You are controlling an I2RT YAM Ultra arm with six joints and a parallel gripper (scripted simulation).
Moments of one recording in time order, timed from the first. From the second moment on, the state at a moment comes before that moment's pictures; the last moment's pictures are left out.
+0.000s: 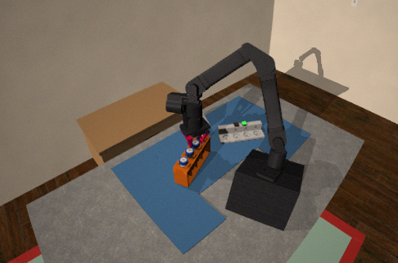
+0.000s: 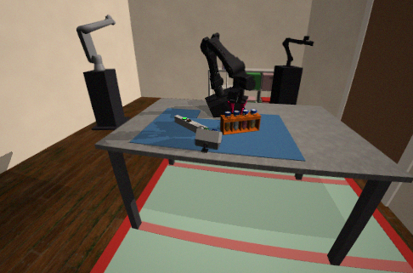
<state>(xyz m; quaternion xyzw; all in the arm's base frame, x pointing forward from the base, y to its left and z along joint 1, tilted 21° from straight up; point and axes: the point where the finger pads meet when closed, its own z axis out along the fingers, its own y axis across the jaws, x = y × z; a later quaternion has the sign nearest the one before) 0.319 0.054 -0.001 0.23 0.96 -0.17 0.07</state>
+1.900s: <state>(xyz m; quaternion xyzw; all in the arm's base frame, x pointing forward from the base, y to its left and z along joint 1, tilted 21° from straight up) 0.298 0.165 0.003 -0.37 0.91 -0.18 -0.05</state>
